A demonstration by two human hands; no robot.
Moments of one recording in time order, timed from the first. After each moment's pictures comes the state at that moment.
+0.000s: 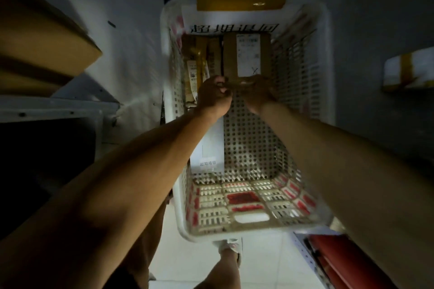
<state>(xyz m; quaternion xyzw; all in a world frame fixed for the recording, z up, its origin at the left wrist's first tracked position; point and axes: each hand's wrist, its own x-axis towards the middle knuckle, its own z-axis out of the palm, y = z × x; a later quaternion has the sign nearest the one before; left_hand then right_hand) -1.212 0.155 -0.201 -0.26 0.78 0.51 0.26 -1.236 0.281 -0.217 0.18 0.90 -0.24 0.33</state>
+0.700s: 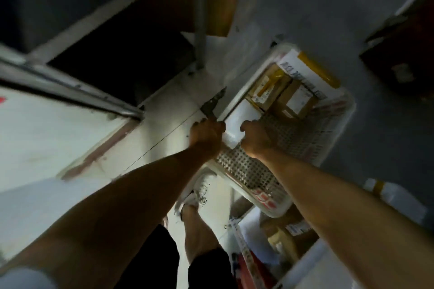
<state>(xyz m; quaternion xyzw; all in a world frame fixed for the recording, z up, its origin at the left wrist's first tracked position) -0.904 0.095 -0.004 -0.27 0.91 0.22 0.21 -1.017 0.199 0.009 -0.34 0.86 0.07 0.38</state>
